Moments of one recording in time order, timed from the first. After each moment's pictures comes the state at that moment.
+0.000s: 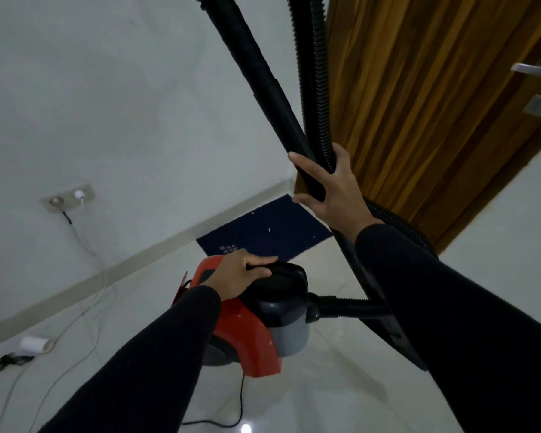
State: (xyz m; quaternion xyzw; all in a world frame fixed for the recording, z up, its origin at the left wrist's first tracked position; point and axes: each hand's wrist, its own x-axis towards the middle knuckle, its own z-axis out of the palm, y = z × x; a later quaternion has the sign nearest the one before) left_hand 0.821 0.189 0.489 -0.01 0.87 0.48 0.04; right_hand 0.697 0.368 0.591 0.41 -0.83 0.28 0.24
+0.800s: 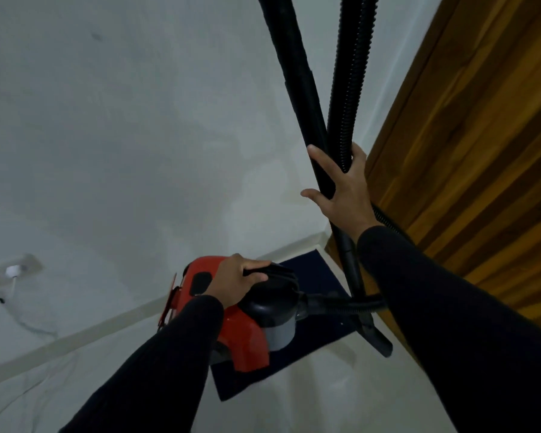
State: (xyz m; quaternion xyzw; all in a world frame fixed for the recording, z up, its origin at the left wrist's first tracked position) left_hand 0.404 0.013 0.459 -0.15 0.87 0.47 -0.08; right_hand 0.239 0.160 0.580 0.44 -0.80 0.34 0.23
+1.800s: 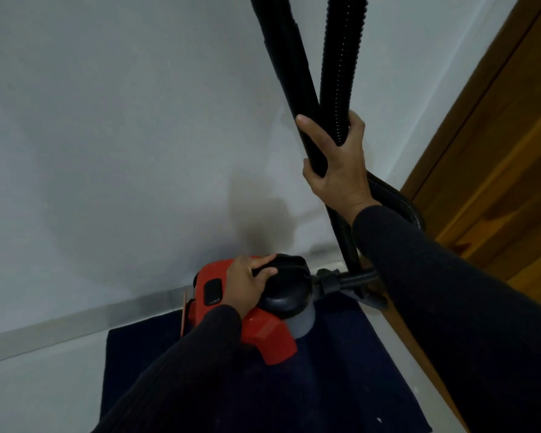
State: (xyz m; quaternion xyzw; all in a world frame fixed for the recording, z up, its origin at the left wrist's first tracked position) left_hand 0.061 -0.008 0.034 -0.25 0.82 0.45 -0.26; right_hand -0.092 0.066 0.205 0.52 -0.72 0.35 0.31
